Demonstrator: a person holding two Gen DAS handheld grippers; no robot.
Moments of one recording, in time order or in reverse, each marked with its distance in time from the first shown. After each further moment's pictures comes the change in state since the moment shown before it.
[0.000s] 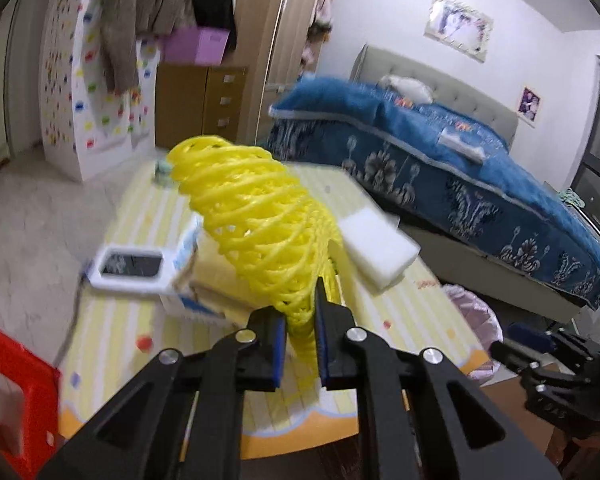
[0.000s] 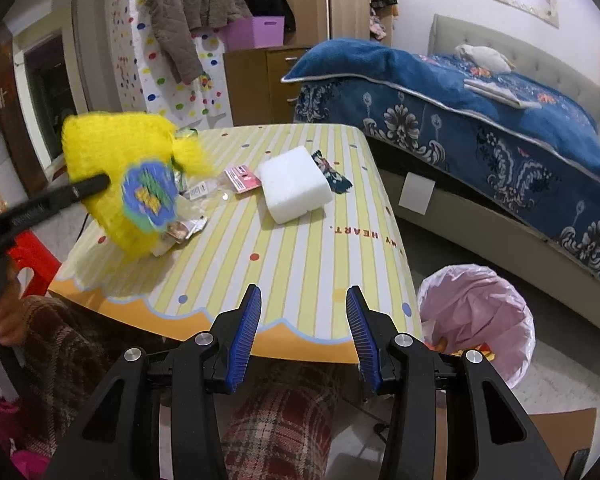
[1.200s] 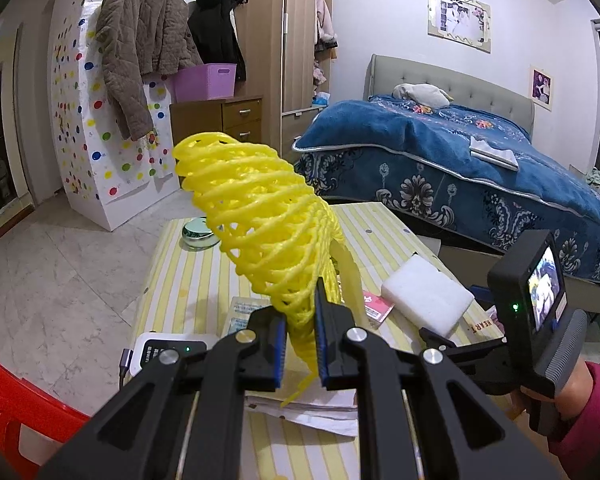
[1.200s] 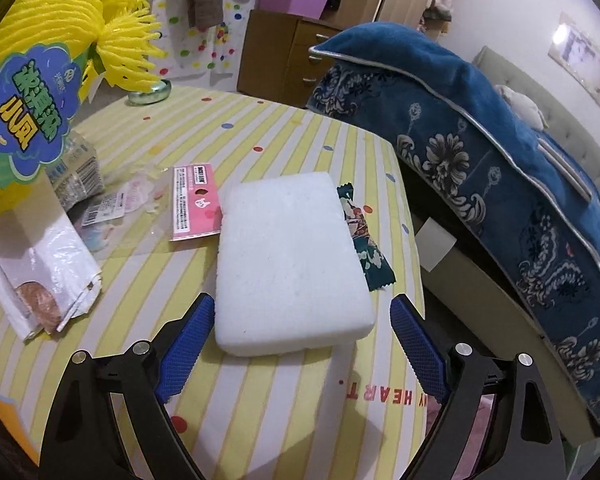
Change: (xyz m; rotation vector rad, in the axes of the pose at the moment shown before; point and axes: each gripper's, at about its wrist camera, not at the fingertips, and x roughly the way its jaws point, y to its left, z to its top) left arm 0.036 0.012 0.050 0.102 -0.051 0.130; right arm 0.162 0.024 0.080 -0.273 0.074 -0.121
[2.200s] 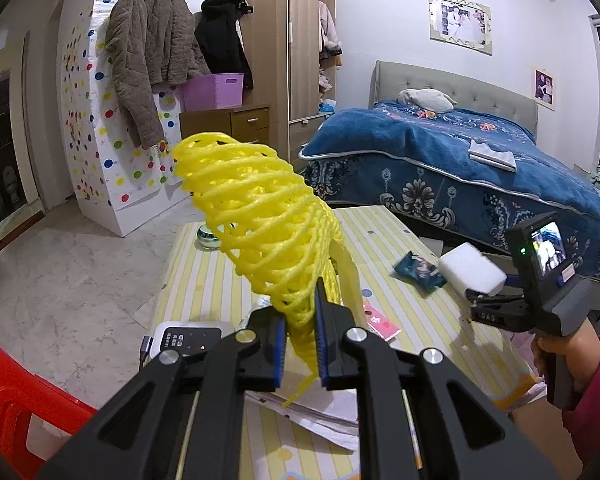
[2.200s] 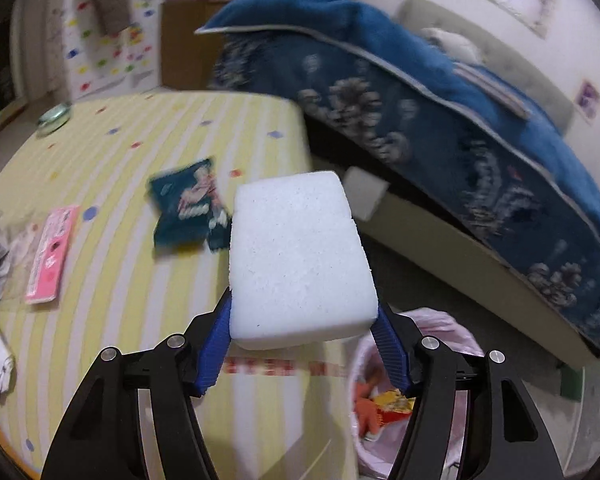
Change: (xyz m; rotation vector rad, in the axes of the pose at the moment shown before) left arm -0.032 -0.007 -0.008 0.010 -0.027 0.038; right arm 0.003 -0.064 -0.013 0.204 0.120 -0.123
